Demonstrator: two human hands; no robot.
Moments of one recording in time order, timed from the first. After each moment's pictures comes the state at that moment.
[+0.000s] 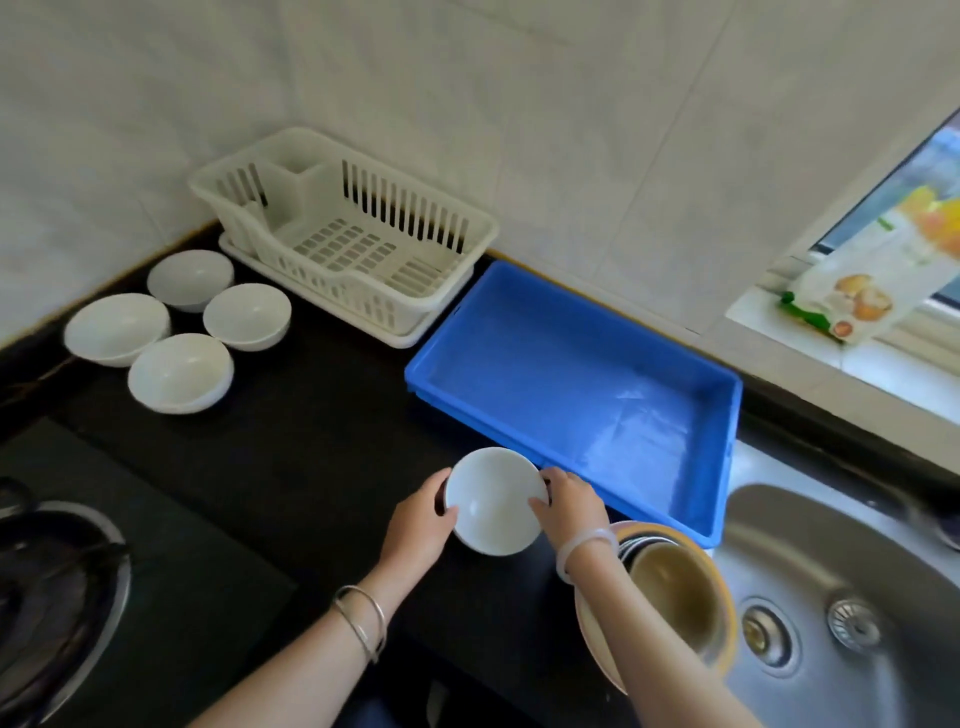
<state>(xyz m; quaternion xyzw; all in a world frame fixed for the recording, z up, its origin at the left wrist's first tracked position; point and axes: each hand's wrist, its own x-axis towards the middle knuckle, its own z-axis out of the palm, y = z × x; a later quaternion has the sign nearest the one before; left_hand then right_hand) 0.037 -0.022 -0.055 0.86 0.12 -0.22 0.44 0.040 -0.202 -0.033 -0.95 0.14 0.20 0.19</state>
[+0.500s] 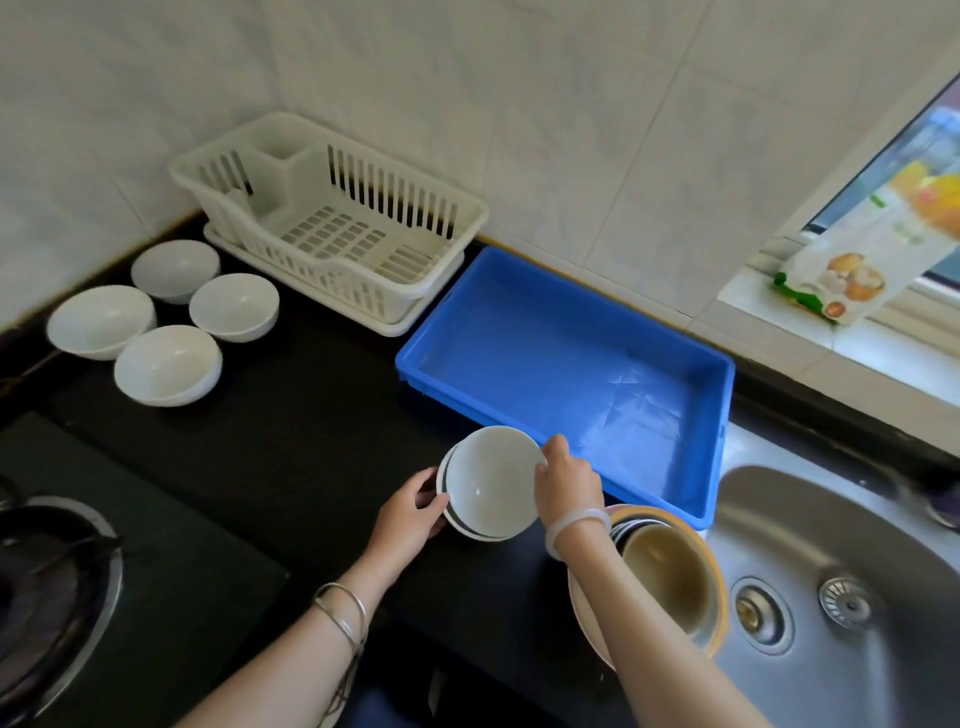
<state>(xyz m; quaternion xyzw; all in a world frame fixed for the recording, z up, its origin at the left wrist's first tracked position) 0.029 -0.014 -0.067 0.72 0.19 -0.27 0.61 0.043 -0.194 -0.014 -0.95 0.19 0.15 0.18</state>
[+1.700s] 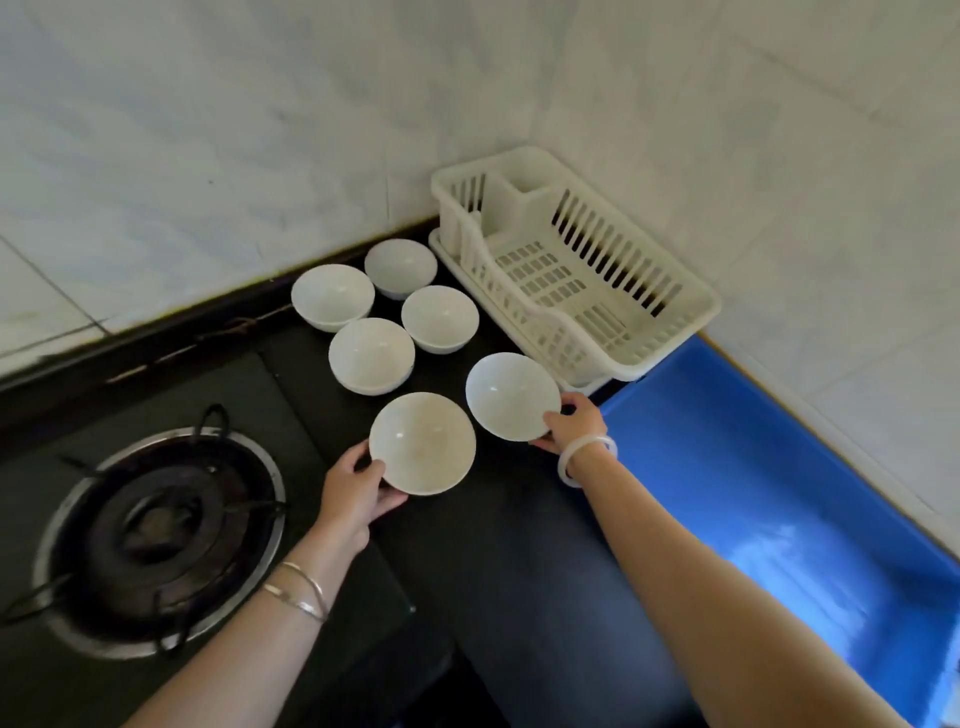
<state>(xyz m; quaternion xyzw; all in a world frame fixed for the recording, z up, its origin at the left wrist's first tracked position) 0.065 0.161 -0.049 0.50 0.48 -0.02 0.72 0.201 -0.041 -0.029 -0.77 0.24 0.19 0.56</state>
